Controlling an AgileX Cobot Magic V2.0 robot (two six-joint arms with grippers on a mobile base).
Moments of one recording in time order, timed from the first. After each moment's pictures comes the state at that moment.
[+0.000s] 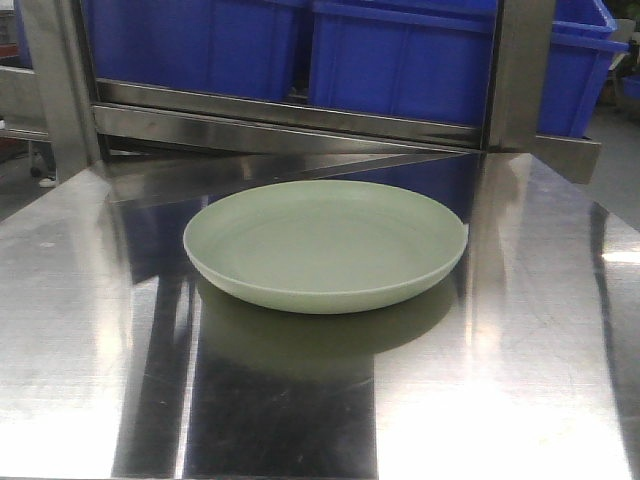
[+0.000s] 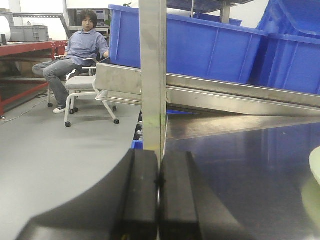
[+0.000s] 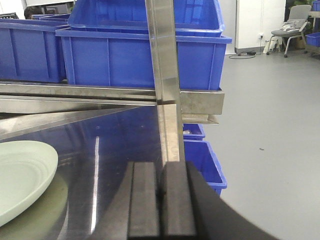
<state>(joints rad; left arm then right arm) -0.01 0.00 0.01 -0.03 0.03 0.03 0.01 -0.01 0.03 0.10 0.02 0.06</state>
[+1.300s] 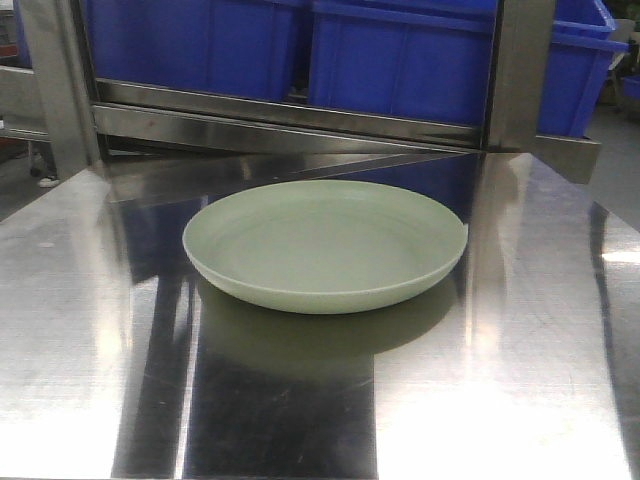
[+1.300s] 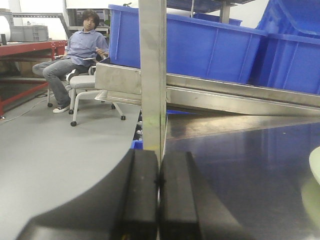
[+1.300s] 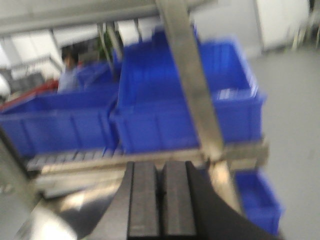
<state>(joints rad) -0.01 0.00 0.01 -0.03 0.03 0.03 0.01 0.47 -0.85 0.22 0.48 0.20</state>
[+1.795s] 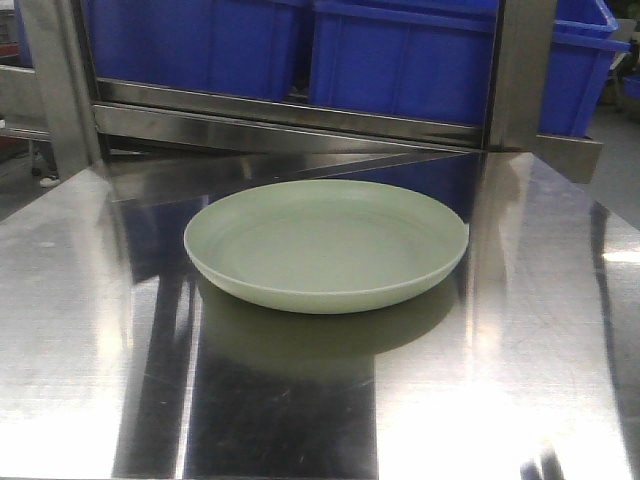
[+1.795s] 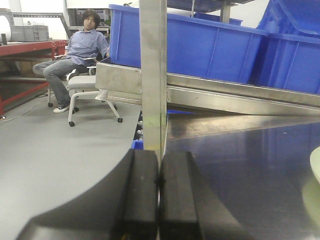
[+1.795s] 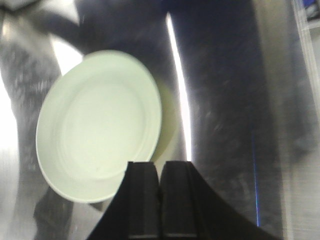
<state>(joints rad) -0.01 0.00 0.01 -0.03 0.03 0.03 0.11 1.09 -0.95 0.44 0.77 0.11</state>
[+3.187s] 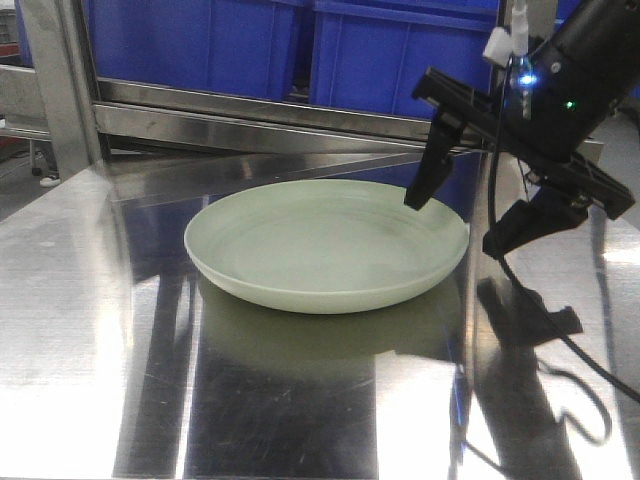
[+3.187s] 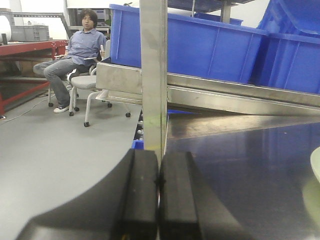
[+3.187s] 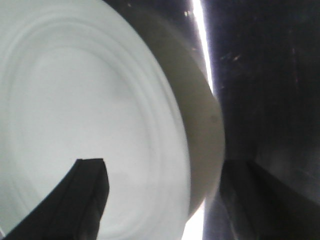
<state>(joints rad) -0.01 0.00 0.01 -0.03 0.03 0.03 0.25 1.73 -1.10 0.65 0.63 0.10</state>
